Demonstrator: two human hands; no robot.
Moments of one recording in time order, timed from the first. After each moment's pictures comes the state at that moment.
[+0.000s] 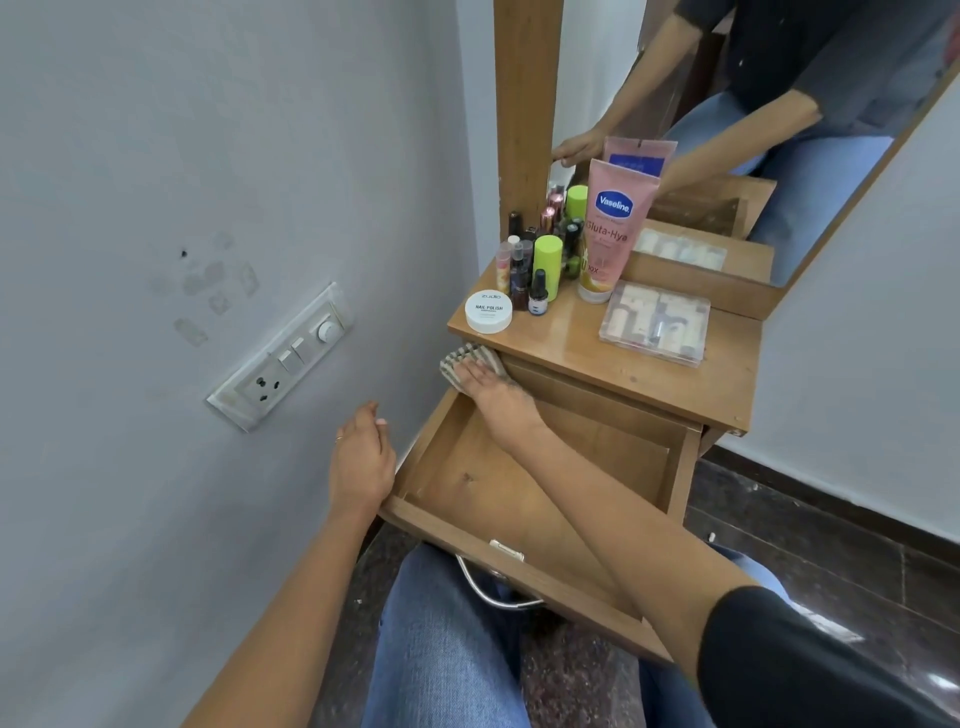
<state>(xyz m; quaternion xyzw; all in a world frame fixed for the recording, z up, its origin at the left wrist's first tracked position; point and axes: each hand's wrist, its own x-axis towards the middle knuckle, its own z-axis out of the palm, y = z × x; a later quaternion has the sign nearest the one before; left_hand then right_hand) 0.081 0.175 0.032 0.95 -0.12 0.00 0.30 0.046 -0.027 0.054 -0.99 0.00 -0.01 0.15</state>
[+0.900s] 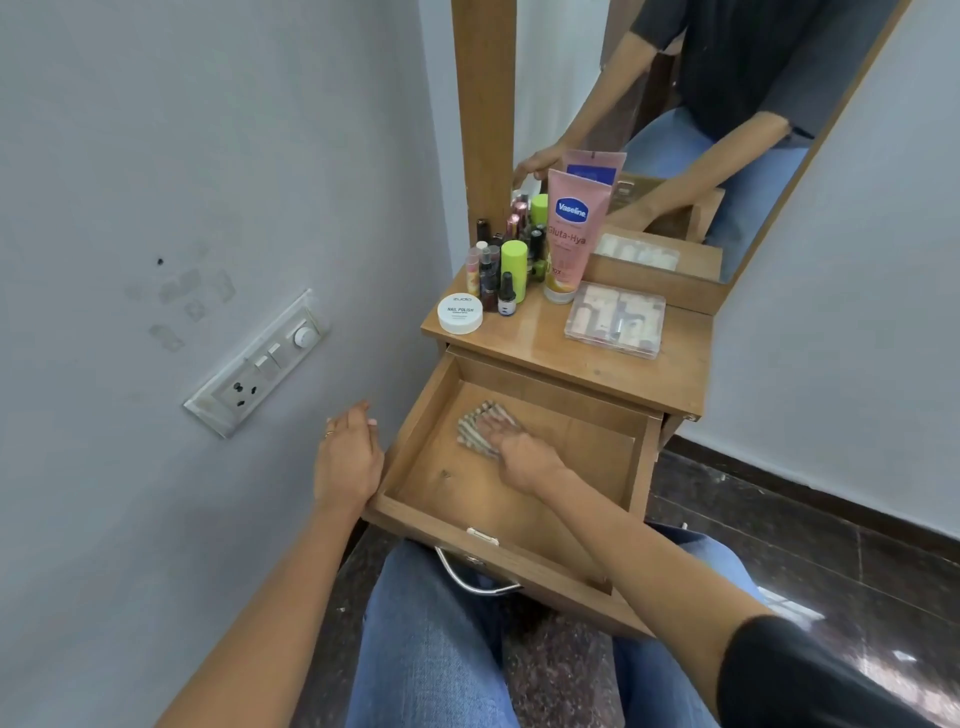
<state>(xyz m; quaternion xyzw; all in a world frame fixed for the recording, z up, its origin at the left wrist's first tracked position) 0.071 0.164 0.049 0.96 -0.16 0.00 0.22 -0.025 -0.050 0.024 -0.97 0.07 0.13 0.19</state>
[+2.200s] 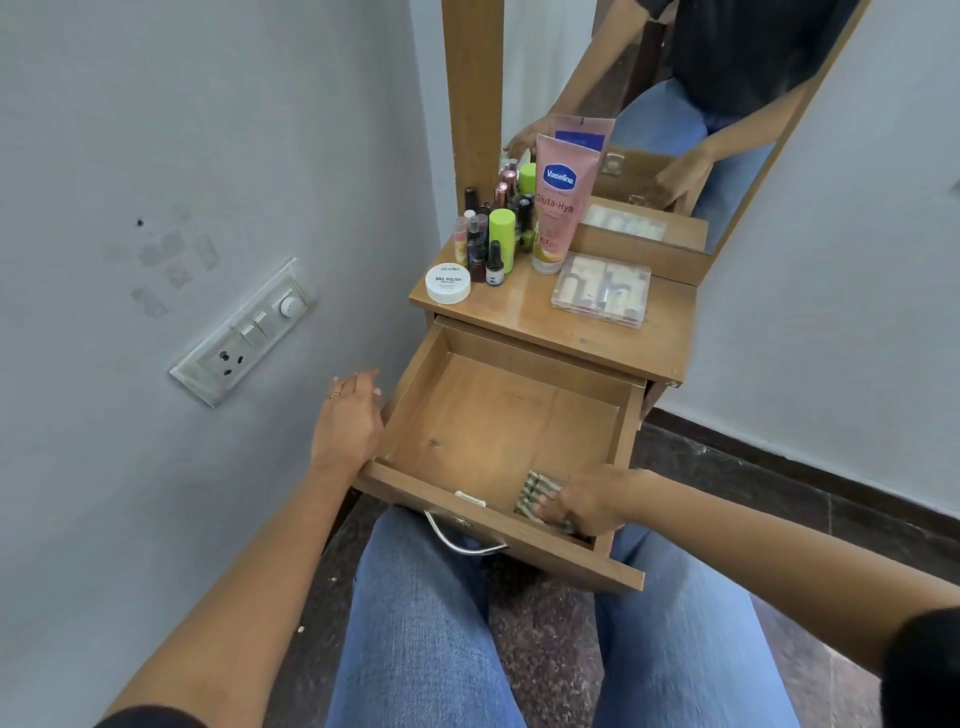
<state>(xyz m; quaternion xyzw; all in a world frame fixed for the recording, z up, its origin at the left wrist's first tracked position) 0.070 0.160 0.047 0.95 -0.24 -0.01 0.19 -0.132 -0.080 0.058 -0.90 -0.14 0.41 -0.03</state>
